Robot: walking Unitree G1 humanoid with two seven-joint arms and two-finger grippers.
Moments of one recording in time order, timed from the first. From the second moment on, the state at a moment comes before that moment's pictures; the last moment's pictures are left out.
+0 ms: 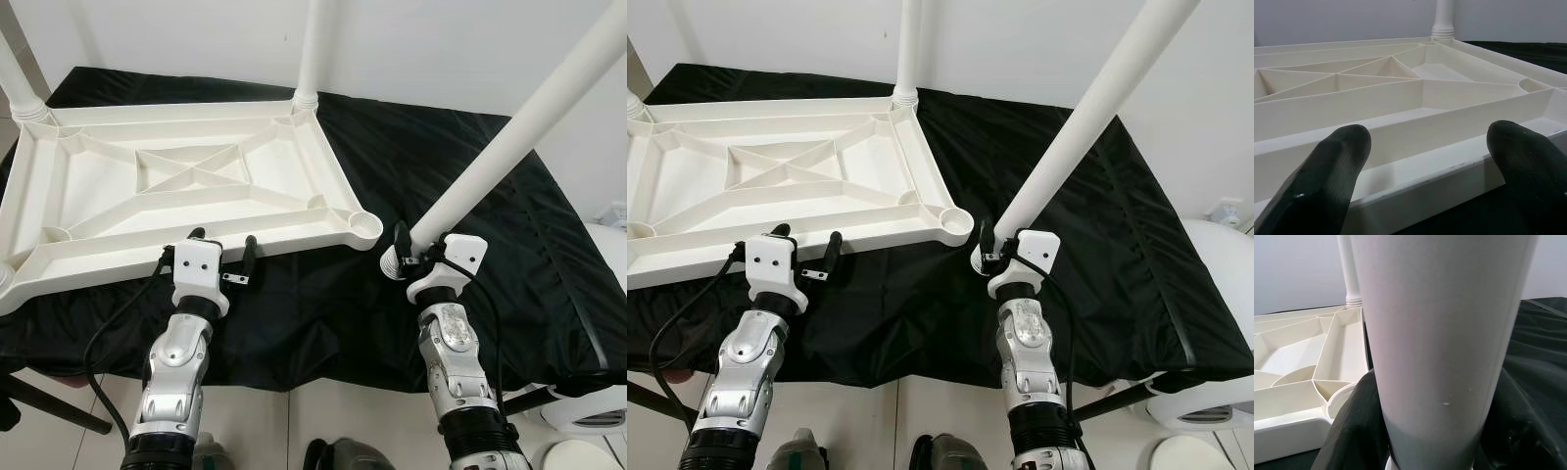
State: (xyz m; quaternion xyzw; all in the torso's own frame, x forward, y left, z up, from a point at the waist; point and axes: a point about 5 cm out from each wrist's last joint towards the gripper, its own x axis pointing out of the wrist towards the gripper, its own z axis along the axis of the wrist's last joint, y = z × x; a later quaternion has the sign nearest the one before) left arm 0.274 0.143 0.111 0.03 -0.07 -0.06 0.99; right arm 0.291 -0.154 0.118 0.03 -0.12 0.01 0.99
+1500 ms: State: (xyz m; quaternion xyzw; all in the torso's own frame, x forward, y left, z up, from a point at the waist) left arm 0.273 0.142 0.111 0.04 -0.07 -0.07 0.99; right arm 0.290 -0.154 0.117 0.03 -0.12 0.01 0.99
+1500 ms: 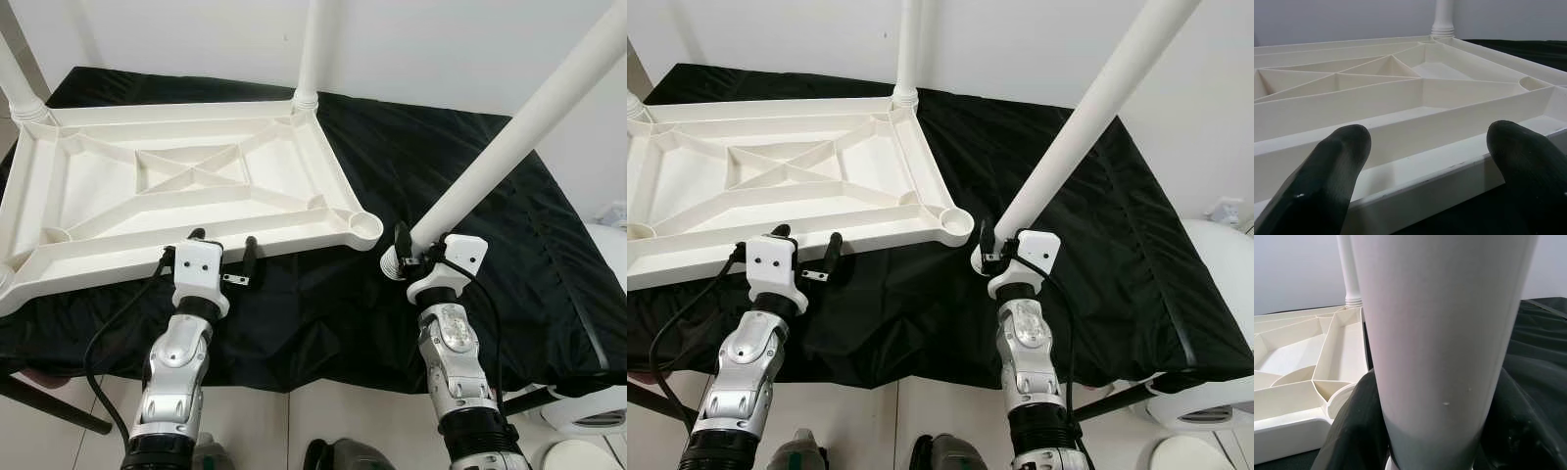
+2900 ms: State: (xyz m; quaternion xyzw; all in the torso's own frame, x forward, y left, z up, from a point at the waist) left arm 0.278 0.136 0.140 0.03 -0.12 -0.08 0.99; right arm 0.296 -0.157 0.125 0.03 -0.12 0.01 0.99
